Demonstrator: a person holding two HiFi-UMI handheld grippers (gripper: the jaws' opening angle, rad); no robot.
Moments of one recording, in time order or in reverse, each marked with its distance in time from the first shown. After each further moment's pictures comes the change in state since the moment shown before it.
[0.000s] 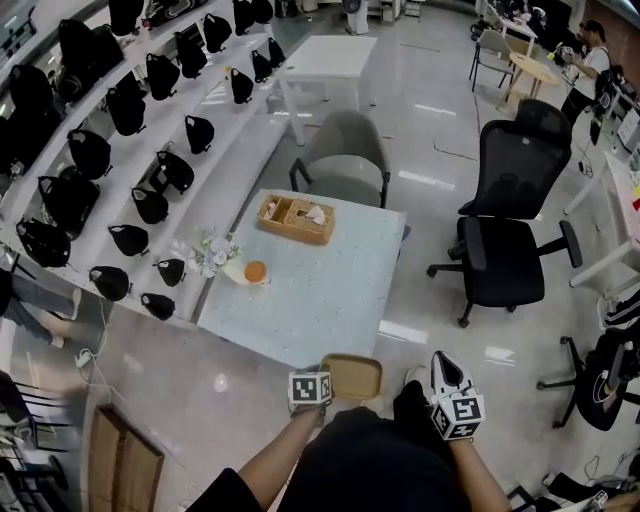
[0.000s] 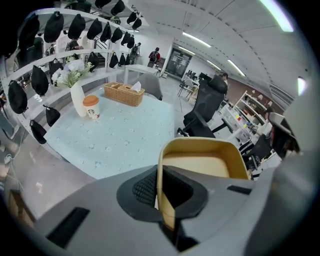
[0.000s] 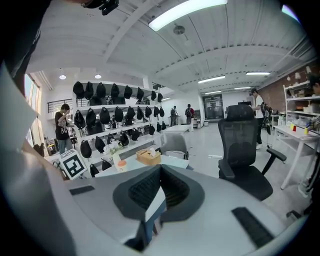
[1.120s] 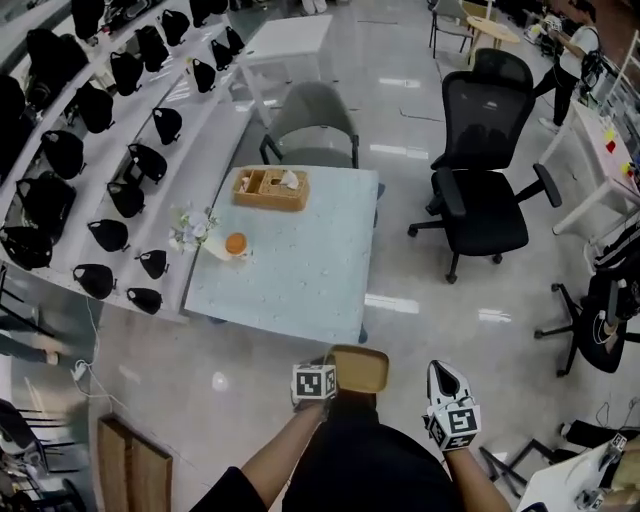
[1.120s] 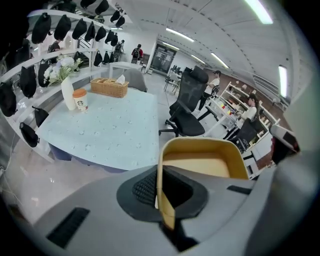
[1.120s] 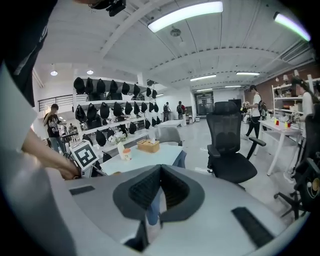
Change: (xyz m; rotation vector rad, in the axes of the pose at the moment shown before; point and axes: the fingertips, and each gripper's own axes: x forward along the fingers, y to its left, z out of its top) left arm -0.023 -0.040 -0.100 0.132 0.039 -0.102; right arm -0.134 0.059 -0.097 0.038 0.056 -0.096
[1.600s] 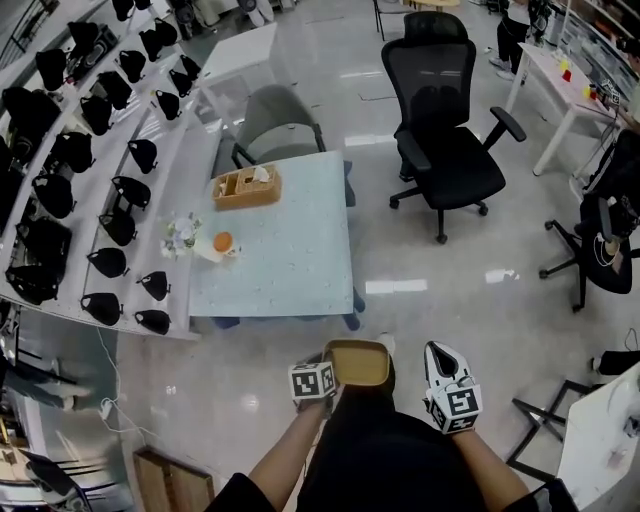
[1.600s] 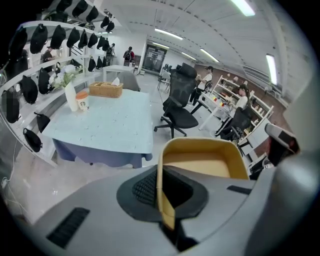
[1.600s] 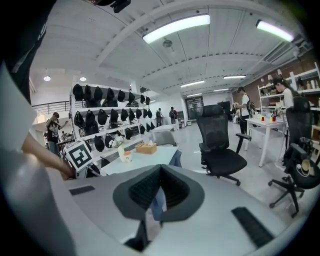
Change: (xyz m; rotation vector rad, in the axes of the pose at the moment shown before) left arm -0.052 -0.019 -0.092 0.086 0.007 -0.003; right arm -0.095 0.039 -0.058 0.066 -0.079 -0.074
